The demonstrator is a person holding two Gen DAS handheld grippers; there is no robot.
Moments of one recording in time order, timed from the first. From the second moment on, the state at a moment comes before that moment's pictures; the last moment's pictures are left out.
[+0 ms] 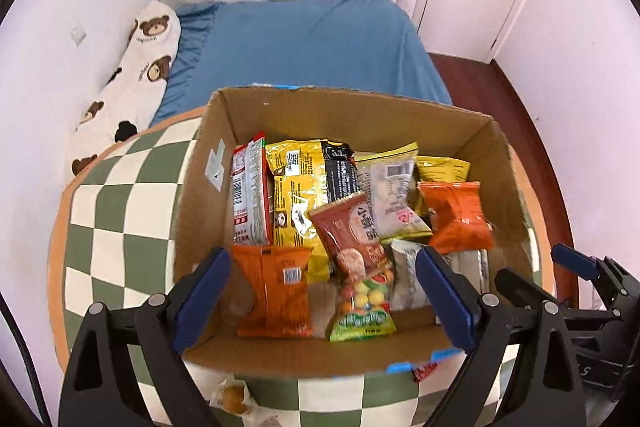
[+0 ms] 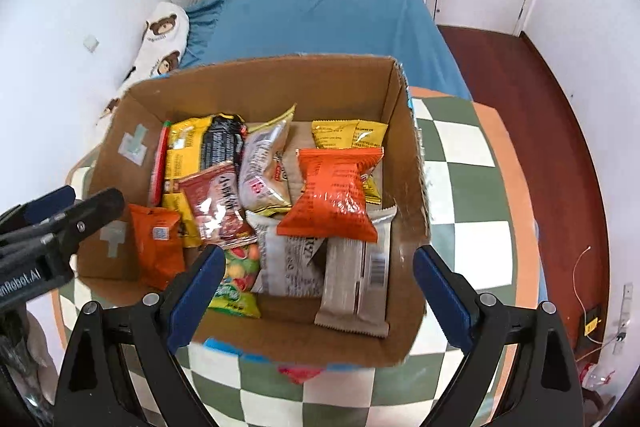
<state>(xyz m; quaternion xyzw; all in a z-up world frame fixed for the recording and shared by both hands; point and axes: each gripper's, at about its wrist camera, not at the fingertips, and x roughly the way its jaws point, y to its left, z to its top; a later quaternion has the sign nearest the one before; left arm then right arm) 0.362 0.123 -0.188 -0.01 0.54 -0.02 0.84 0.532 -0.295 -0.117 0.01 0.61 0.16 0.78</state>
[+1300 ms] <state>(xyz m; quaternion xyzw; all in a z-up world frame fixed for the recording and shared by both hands) 0.233 0.198 -0.277 -0.05 0.61 0.11 0.78 0.416 -0.308 -0.204 0.04 0.65 0.20 0.74</state>
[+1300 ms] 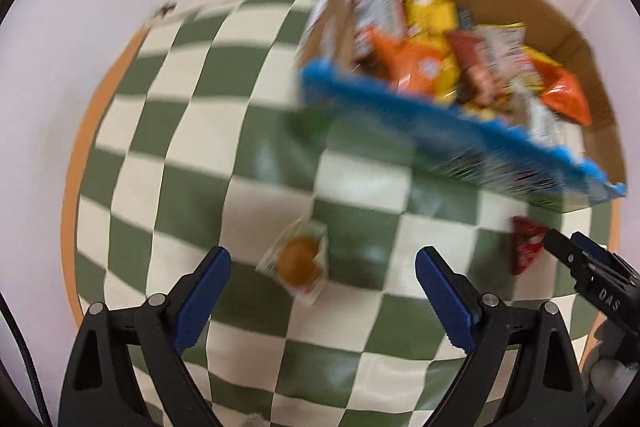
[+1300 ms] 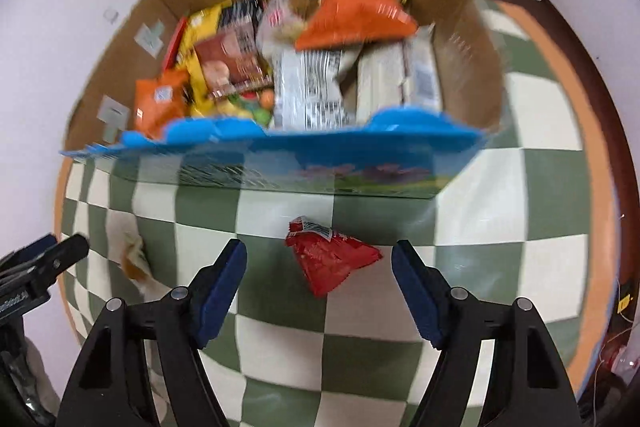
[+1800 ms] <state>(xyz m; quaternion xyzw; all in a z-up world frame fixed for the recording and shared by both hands) 0.222 0.252 -0.331 -0.12 0.66 0.11 0.73 0.386 -0.264 -0.246 0.02 0.68 0.25 0.69</state>
